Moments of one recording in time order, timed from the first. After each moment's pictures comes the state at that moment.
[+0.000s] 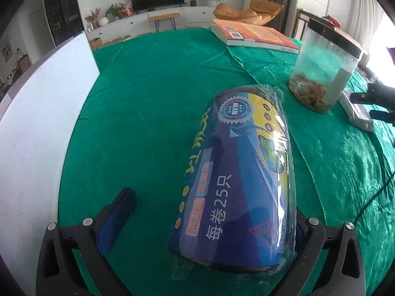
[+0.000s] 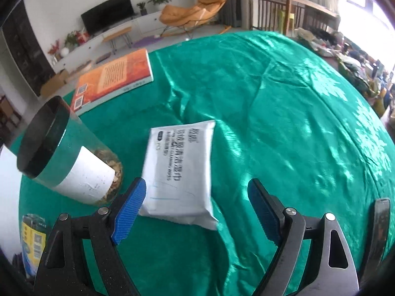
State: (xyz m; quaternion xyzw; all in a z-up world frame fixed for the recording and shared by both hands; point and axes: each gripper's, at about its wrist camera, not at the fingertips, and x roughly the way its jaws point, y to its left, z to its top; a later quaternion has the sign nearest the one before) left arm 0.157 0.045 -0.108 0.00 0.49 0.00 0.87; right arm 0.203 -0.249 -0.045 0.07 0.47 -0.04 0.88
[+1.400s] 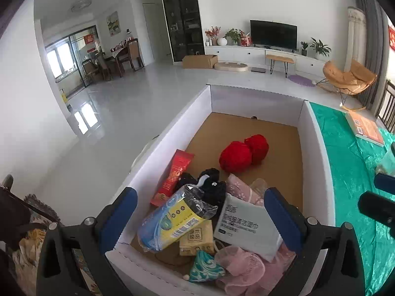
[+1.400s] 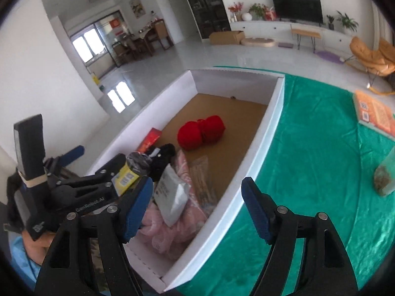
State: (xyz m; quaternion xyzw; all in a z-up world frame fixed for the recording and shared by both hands) left arm -0.074 0.285 0.050 -0.07 0.36 0.29 0.88; right arm 0.031 0.132 0.067 -0.06 0.42 0.41 0.81
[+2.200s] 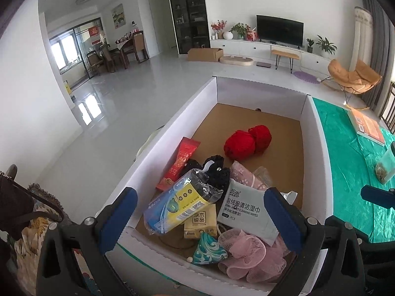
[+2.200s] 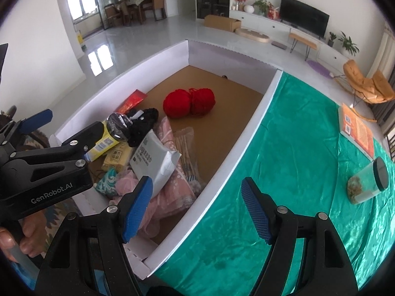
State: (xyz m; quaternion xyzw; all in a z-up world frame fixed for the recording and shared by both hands) left arm -0.086 0.280 0.052 -0.08 0.38 0.31 0.87; right arm -0.014 0.159 0.056 -0.20 0.43 0.35 0.81
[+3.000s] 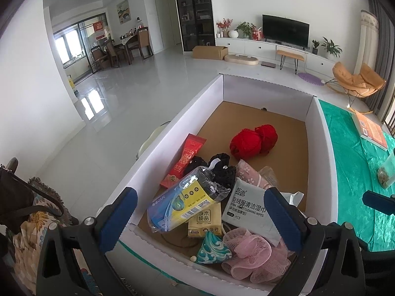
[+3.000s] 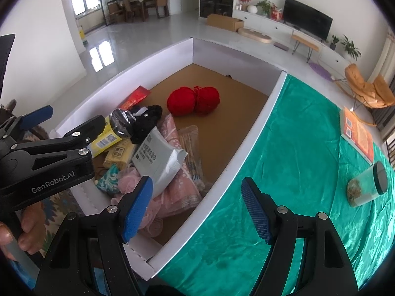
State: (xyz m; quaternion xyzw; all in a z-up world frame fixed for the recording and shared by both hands) left arm -0.088 0.290 0.048 -0.10 0.38 0.32 0.86; right arm -0.022 0.164 0.053 -0.21 0.43 0.36 0.80
